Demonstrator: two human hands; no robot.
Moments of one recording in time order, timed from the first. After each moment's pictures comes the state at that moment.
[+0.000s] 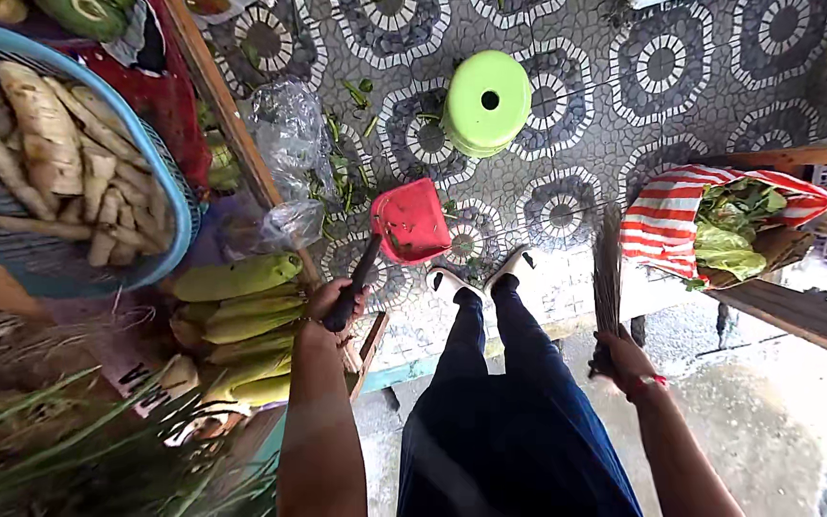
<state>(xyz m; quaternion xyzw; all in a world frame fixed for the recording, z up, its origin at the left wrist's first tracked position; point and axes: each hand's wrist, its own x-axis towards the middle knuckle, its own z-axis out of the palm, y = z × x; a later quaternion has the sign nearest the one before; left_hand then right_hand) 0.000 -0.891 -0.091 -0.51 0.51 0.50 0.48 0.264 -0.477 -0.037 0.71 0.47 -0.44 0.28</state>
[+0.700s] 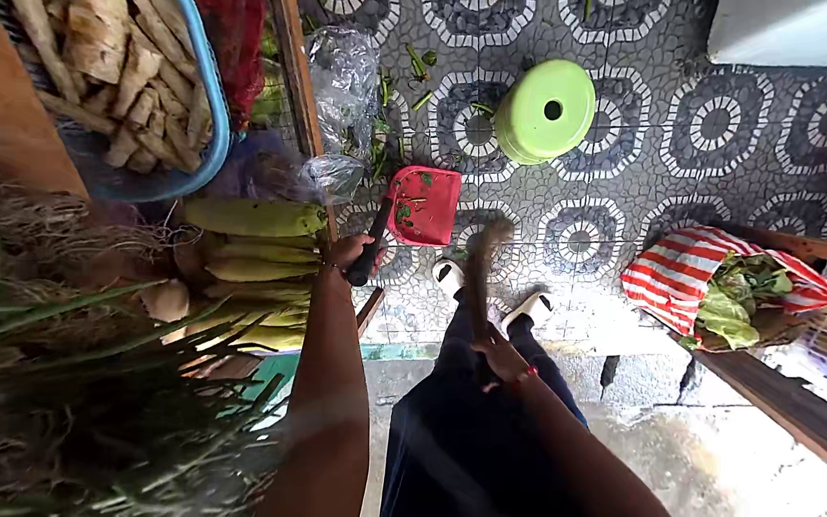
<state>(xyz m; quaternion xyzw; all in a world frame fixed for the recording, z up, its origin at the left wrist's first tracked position) -0.027 -0.902 -0.108 -0.51 0.57 0.46 0.45 0.158 -0.645 -0.045 0.50 0.44 -0.49 0.56</state>
